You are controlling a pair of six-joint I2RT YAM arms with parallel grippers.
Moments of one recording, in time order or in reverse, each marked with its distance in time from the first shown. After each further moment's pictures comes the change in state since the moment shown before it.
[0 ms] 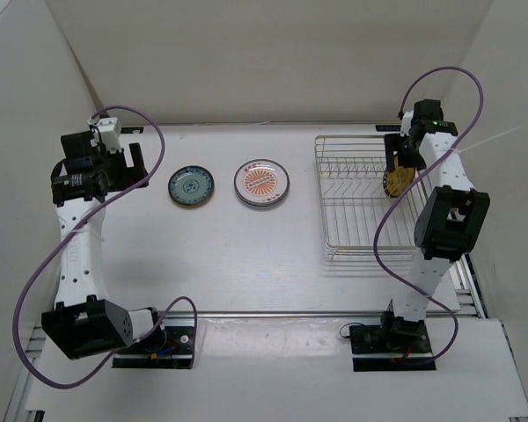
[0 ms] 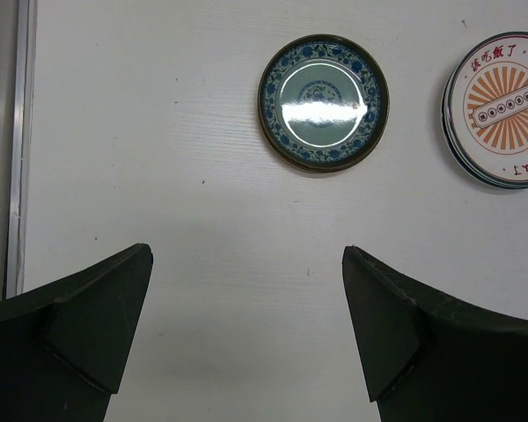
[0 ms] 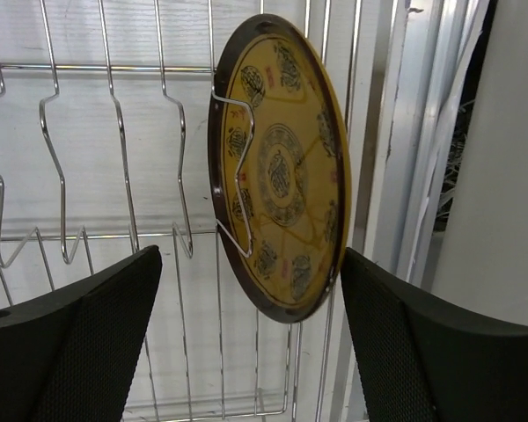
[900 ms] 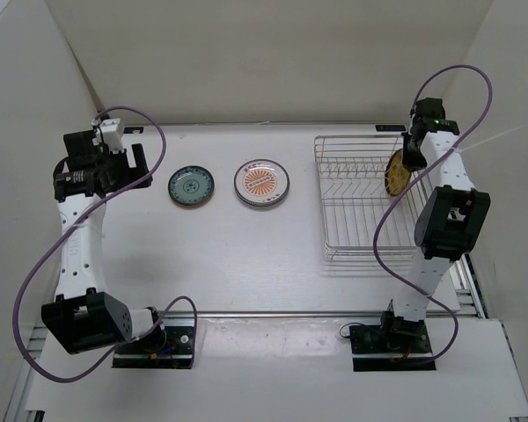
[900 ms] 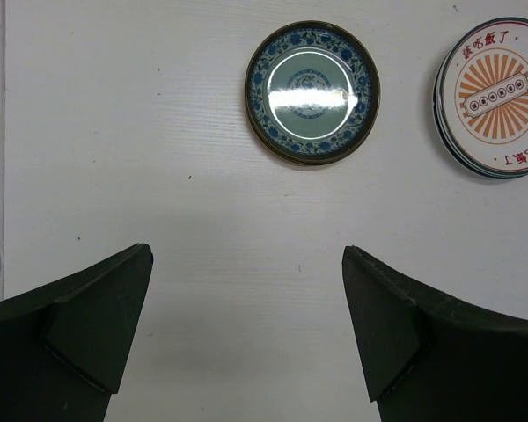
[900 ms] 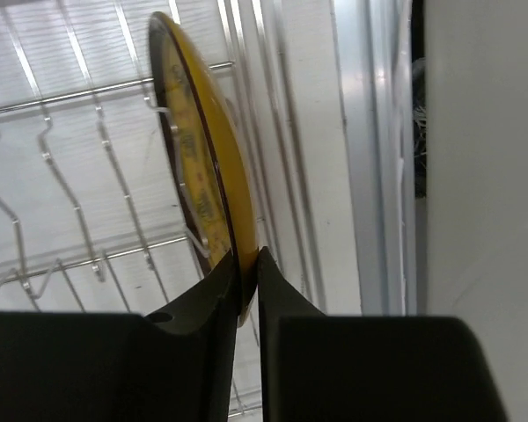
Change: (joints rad) left arm 0.000 0.031 0.000 -0.007 0.034 -0.004; right arm 0.000 0.016 0.020 -0.012 0.109 0.153
